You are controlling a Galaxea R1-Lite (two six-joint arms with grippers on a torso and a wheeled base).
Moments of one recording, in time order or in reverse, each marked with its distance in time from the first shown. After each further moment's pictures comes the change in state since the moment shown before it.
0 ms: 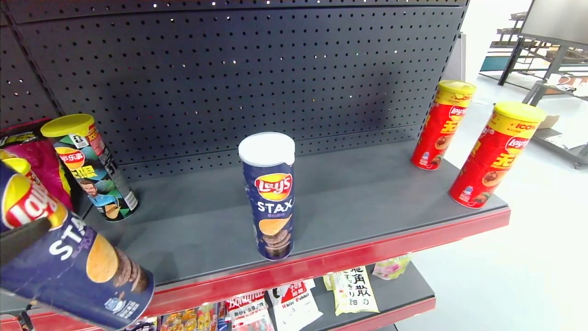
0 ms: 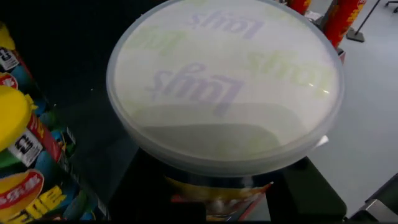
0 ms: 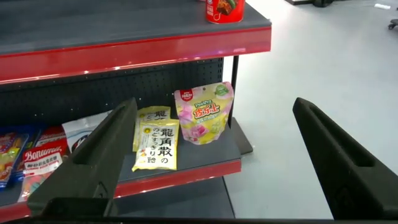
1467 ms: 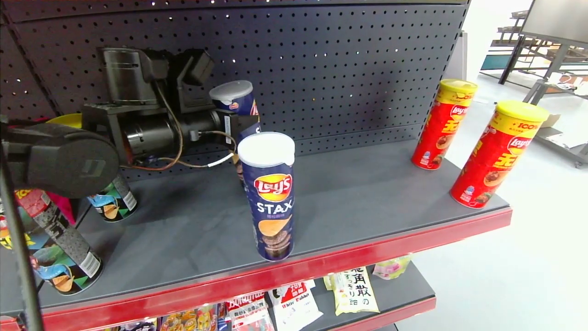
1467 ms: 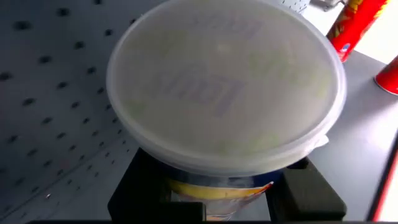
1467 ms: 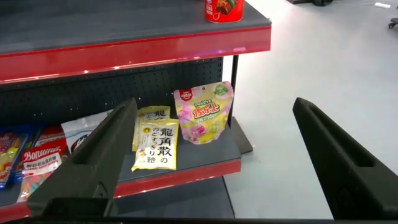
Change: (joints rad) left arm -0.256 1.039 -0.583 -0.389 0.207 0.018; right arm -0.001 0.000 0.000 0.000 0.000 0.000
